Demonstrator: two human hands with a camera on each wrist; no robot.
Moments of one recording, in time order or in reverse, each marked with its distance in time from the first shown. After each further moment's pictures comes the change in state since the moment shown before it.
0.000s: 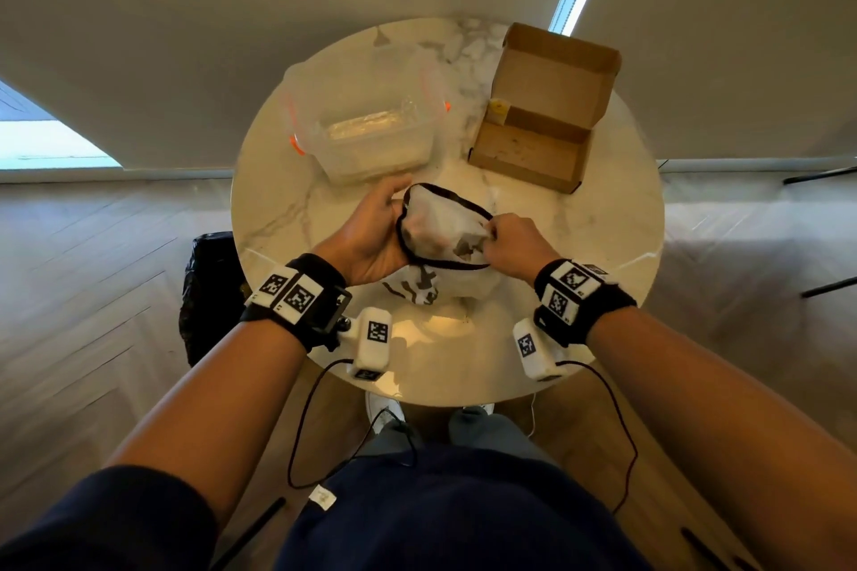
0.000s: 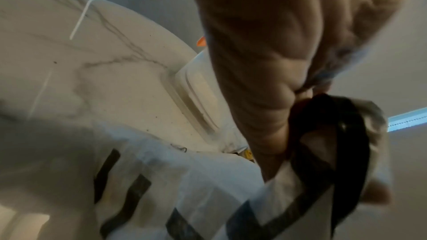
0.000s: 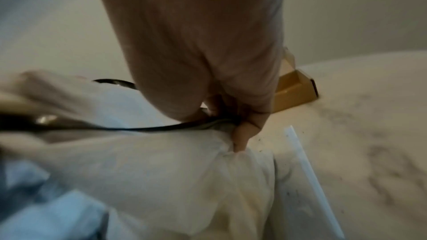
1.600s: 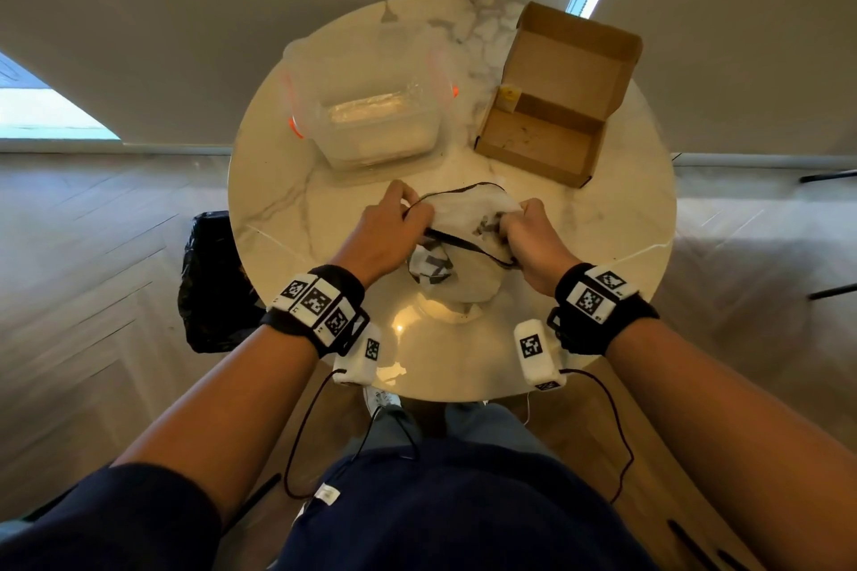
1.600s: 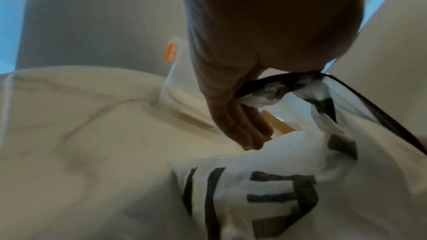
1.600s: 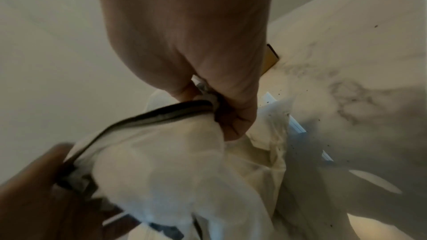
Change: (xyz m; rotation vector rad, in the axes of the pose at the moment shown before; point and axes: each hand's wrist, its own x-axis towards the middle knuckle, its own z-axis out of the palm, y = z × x) left_hand 0.026 -0.030 -0.026 0.984 0.541 0.258; right_hand 0.008 0.017 0.007 0.752 0.059 0.129
